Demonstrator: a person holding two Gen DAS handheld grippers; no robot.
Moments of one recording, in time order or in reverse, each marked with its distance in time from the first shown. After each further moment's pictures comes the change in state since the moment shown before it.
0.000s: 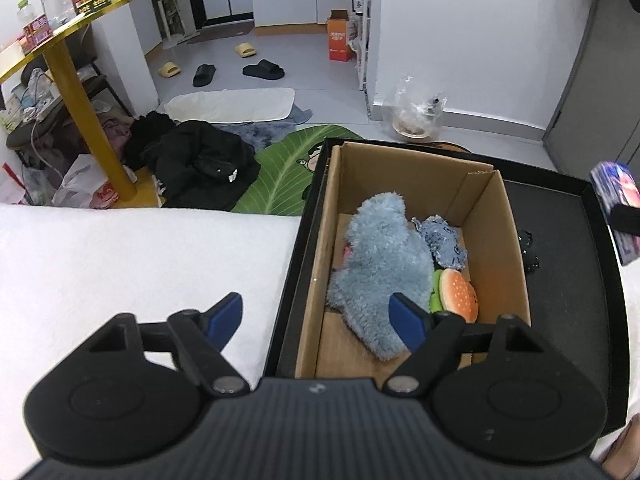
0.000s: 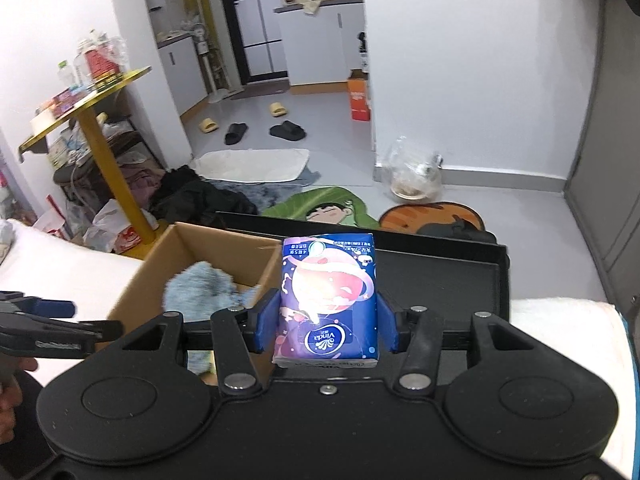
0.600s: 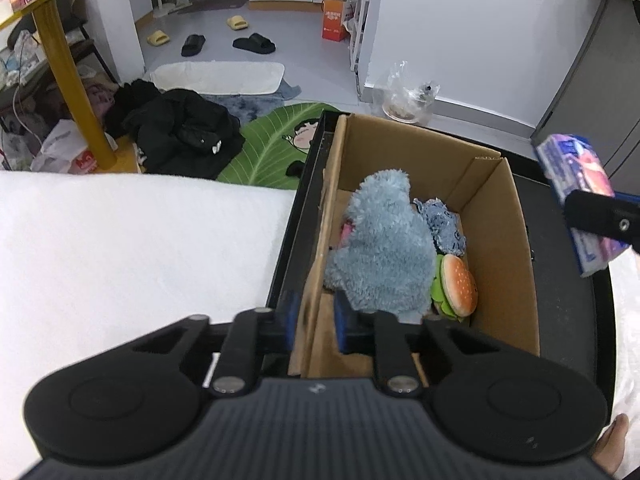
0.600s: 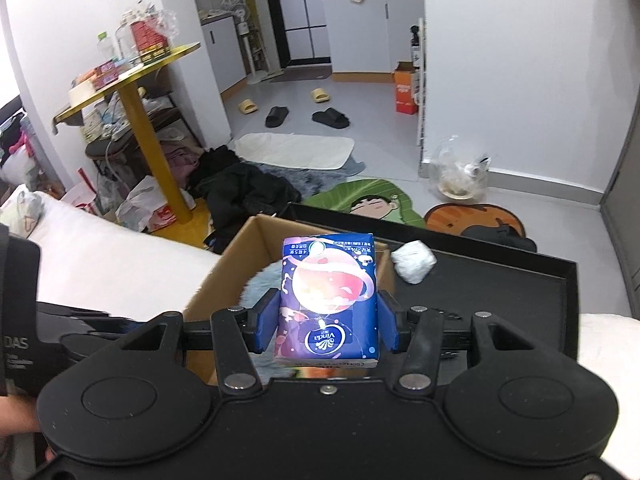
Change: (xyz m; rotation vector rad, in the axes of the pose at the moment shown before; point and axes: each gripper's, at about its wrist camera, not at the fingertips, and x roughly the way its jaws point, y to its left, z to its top) left arm 0.021 0.019 -0.005 -0.066 0.073 -0.088; right arm 0.013 0.073 0.013 -0.070 0.050 0.080
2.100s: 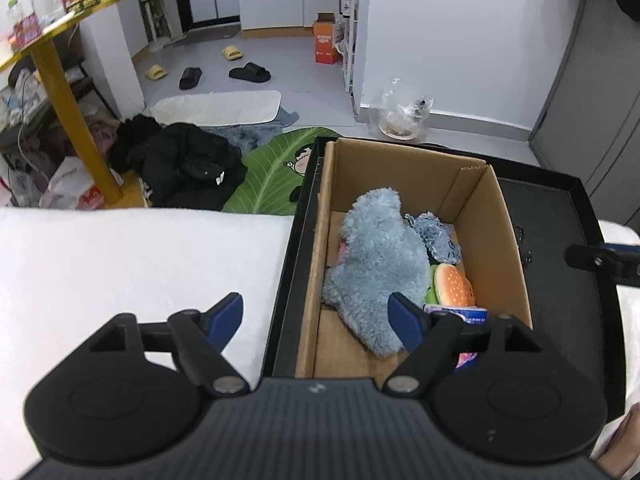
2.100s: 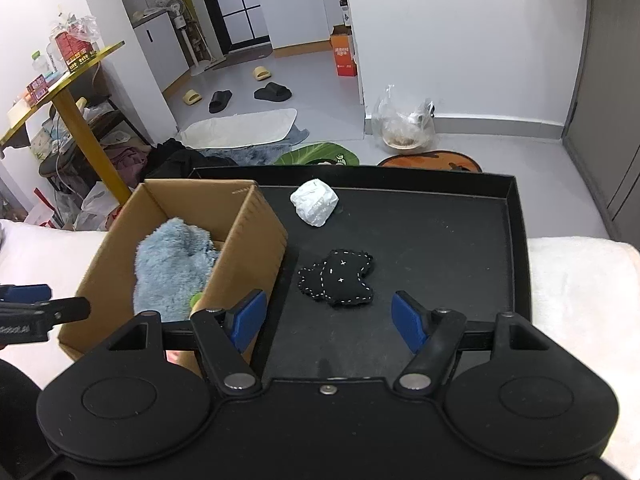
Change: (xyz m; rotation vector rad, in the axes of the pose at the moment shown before) left arm -0.016 -0.015 -0.002 0.091 -0.084 0.045; right arm 0.028 -0.090 -0.048 0.163 0.069 -0.079
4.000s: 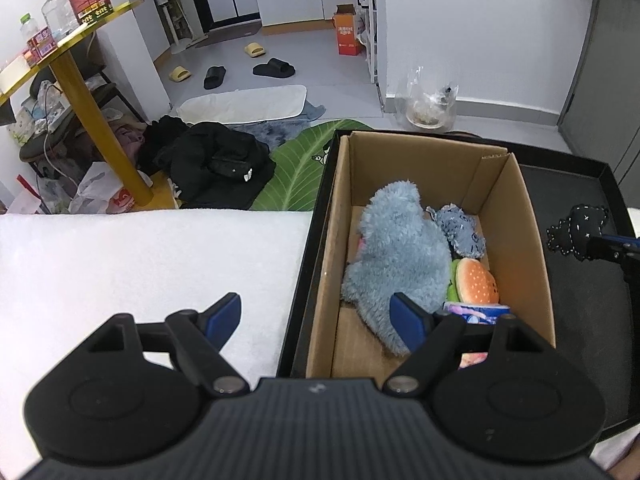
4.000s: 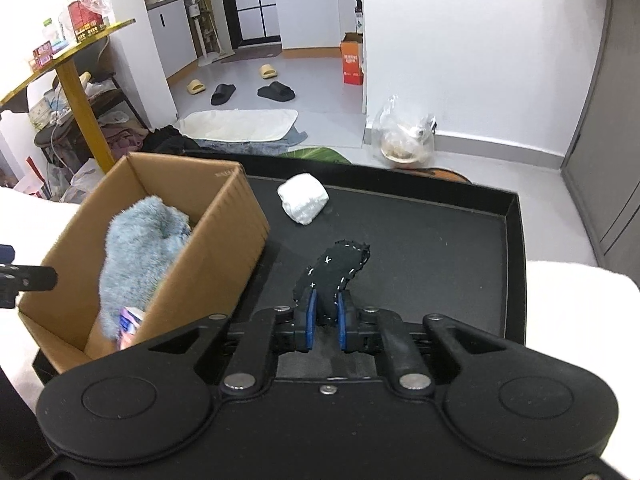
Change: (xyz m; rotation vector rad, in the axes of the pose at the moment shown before) left arm 0.003 -0.013 0.003 0.011 0.024 0.111; right arm 0.003 -0.001 -0.008 -0.112 -0.034 -0.039
